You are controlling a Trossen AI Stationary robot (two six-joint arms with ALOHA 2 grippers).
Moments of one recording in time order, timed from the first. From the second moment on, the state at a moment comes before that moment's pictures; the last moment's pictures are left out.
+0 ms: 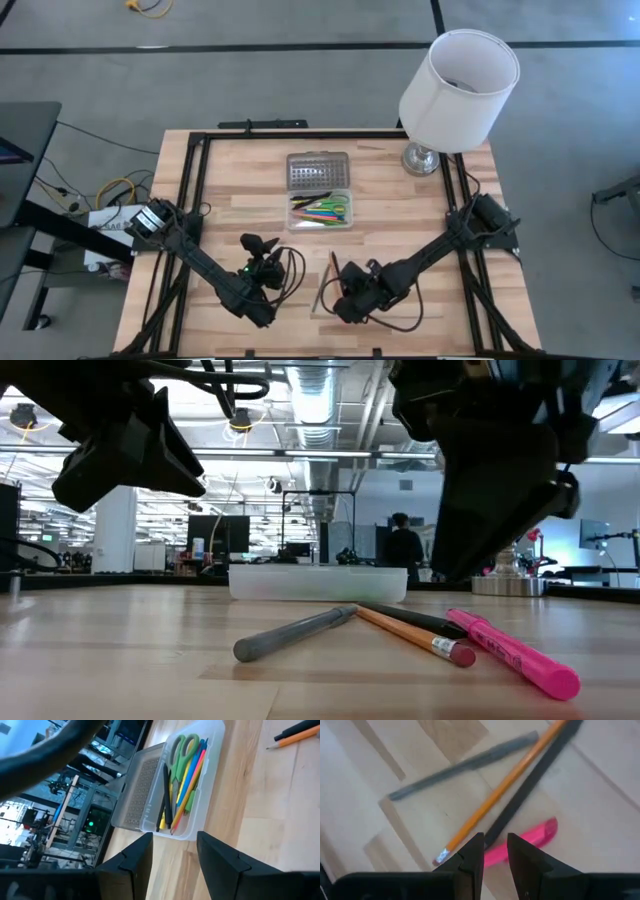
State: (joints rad) left arm -0.70 1.91 1.21 -1.15 -1.14 -0.93; right arm 0.58 1.97 1.32 -0.57 0.29 1.20
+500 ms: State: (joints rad) left arm -0.70 1.91 1.21 -1.15 -1.16 -0.93; right arm 0.65 1.97 1.34 -0.60 0.29 1.36
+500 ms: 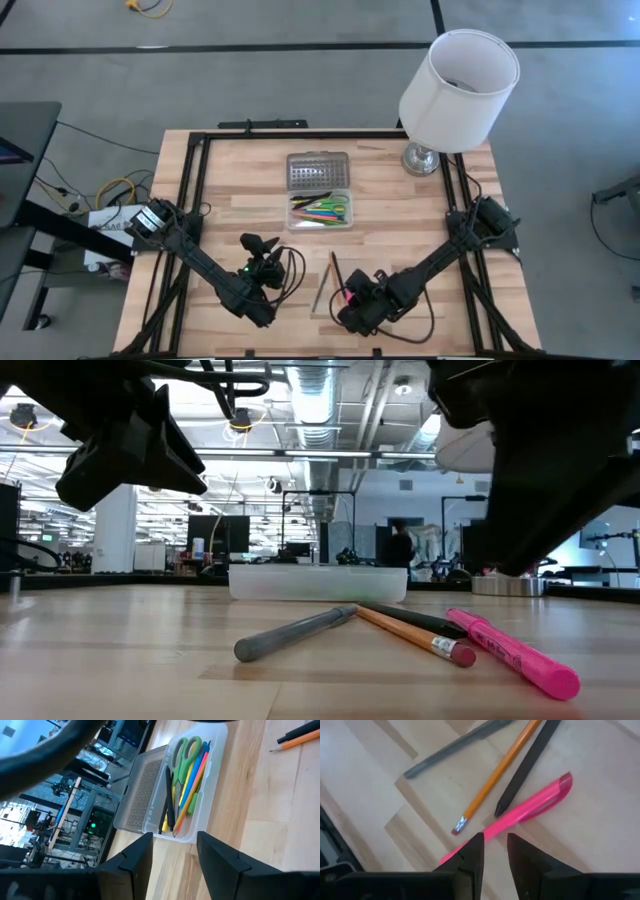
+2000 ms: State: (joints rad) left arm -0.70 1.91 1.21 -1.15 -1.13 -0.93; right arm 0.62 2.05 1.34 -0.57 0.18 1.39
